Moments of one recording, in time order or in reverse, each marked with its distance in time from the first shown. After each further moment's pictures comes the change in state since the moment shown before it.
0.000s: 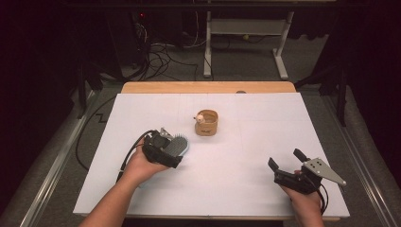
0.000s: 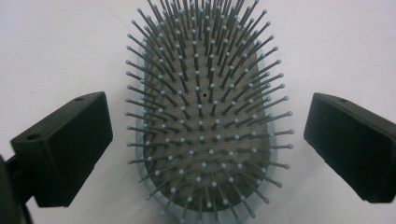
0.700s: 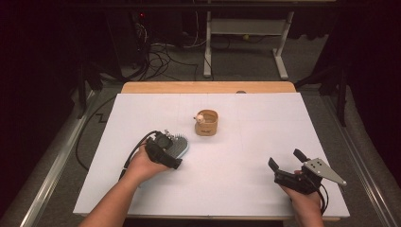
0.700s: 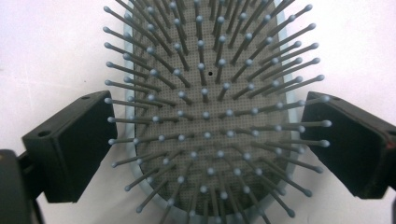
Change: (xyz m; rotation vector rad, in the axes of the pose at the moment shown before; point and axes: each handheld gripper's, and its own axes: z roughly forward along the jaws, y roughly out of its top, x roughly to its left) left arm 0.001 0.003 0.014 0.132 0.003 0.005; right arm 0.000 -0.001 0.000 0.001 0.001 0.009
